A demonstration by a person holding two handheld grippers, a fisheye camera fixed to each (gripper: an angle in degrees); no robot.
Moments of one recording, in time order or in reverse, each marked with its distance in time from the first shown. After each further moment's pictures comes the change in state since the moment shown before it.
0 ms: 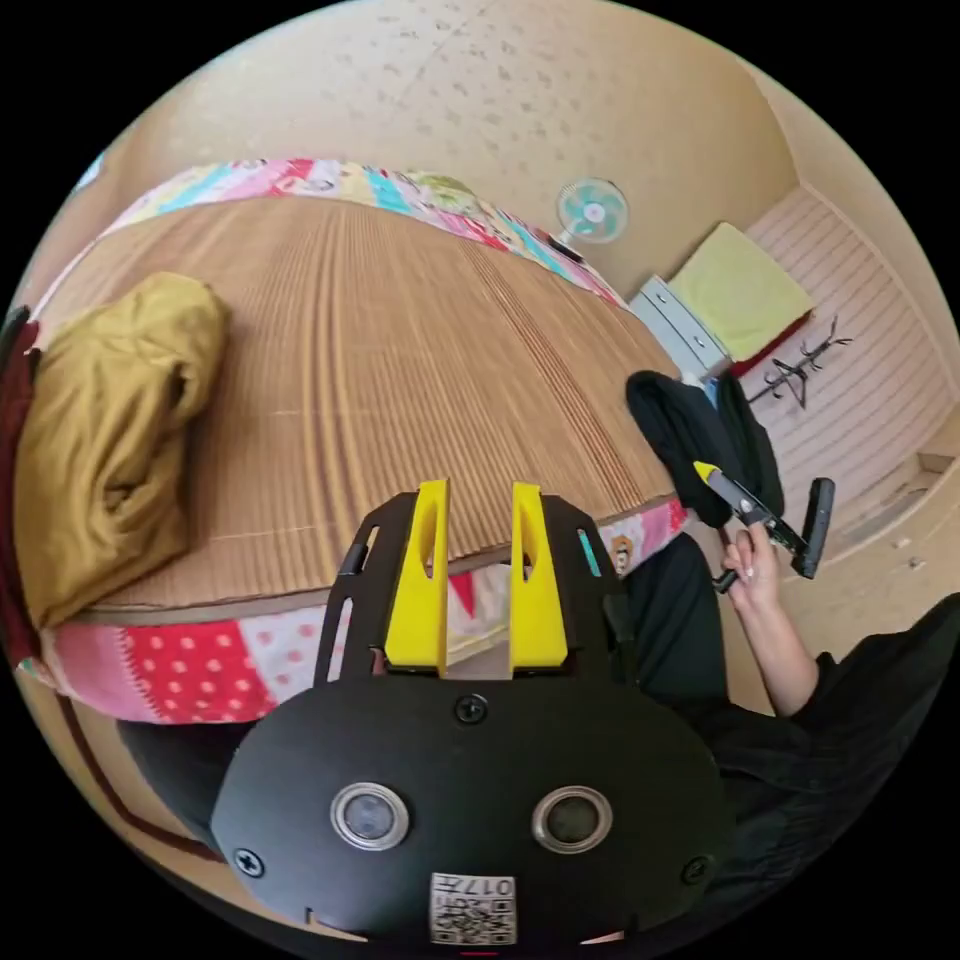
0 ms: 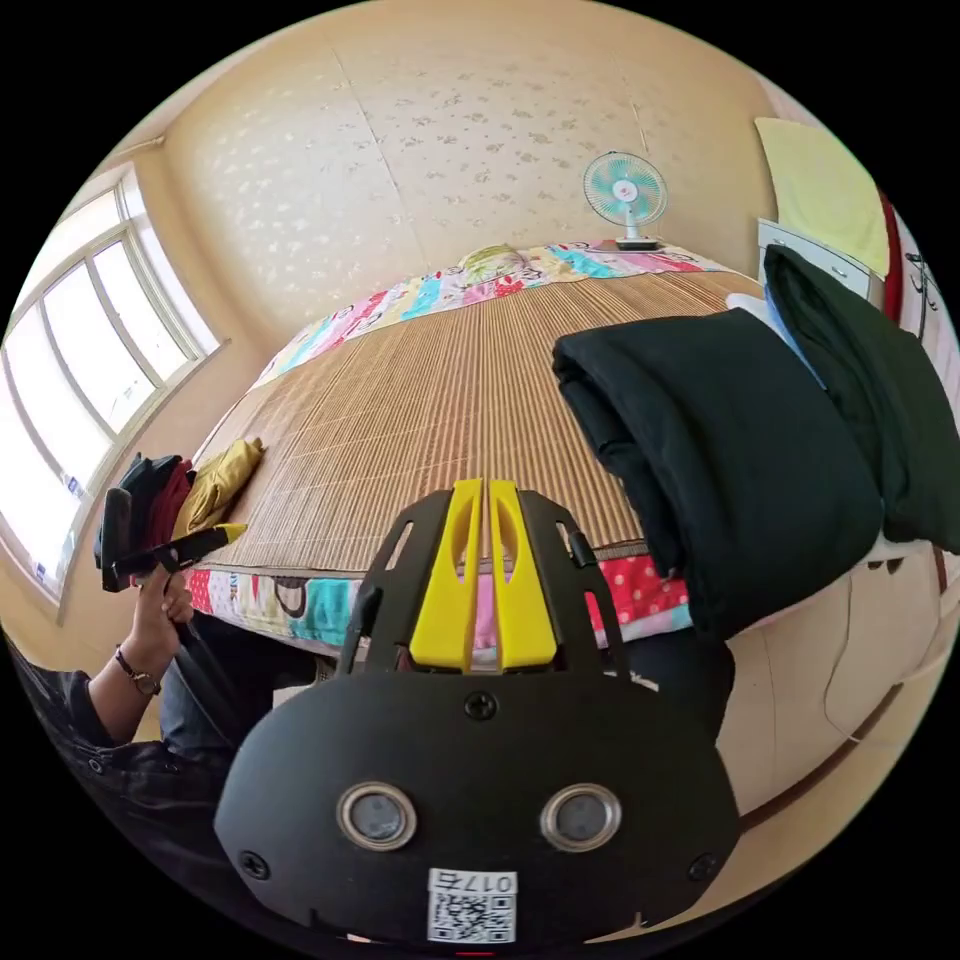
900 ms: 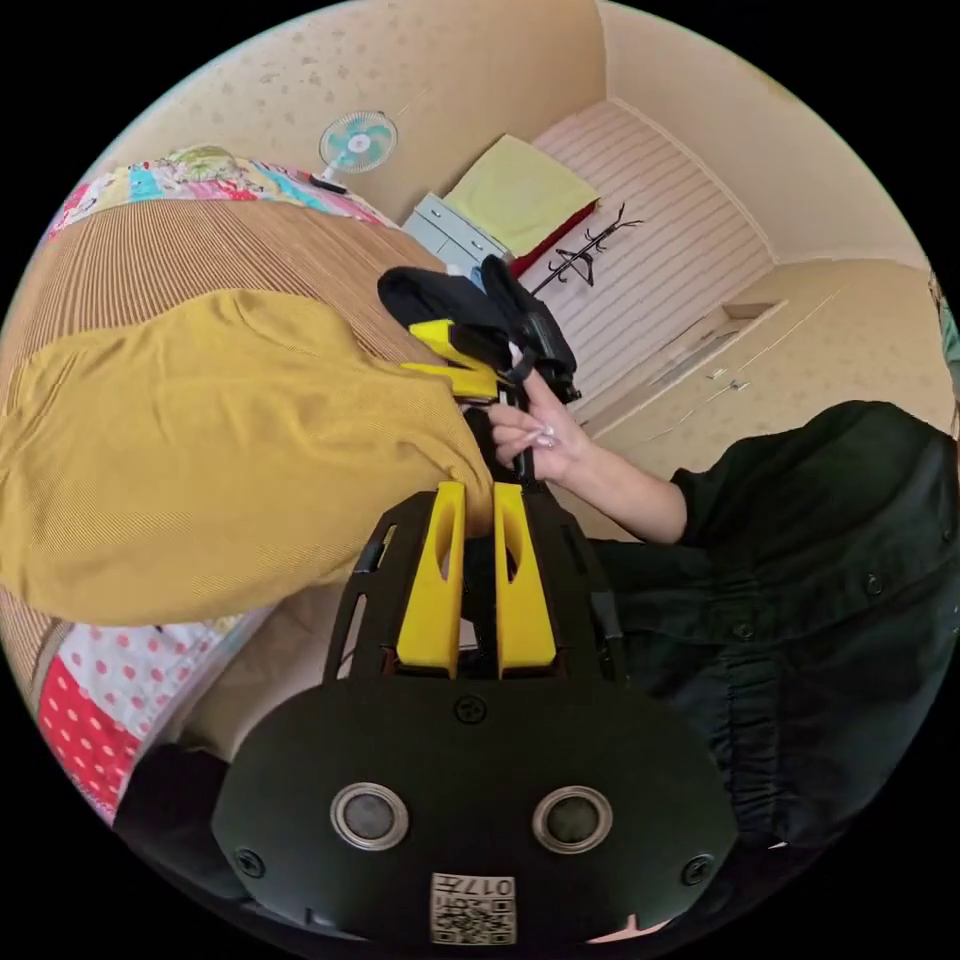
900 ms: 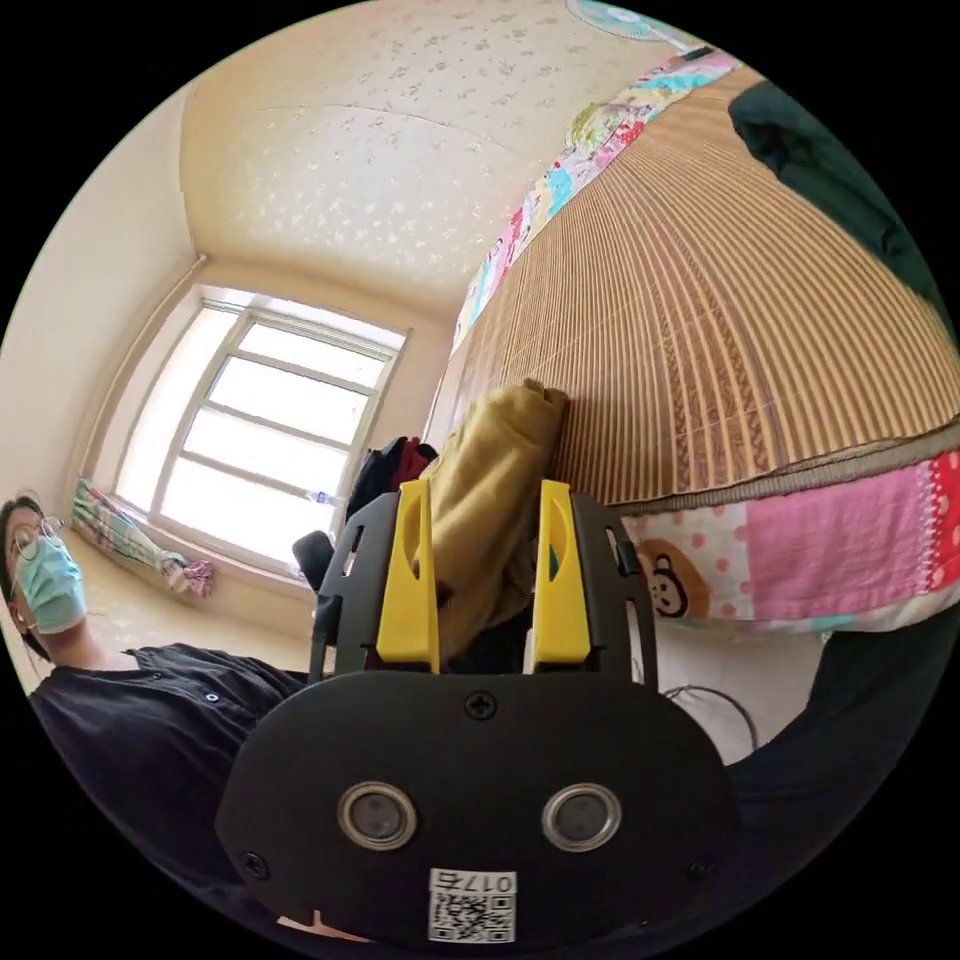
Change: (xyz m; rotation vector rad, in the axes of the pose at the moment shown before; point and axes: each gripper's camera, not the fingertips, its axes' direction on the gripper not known) left arm 0.265 0.086 0.064 -0.364 0.806 0.408; right arm 0.092 0.009 0.036 -0.318 -0.851 0.302
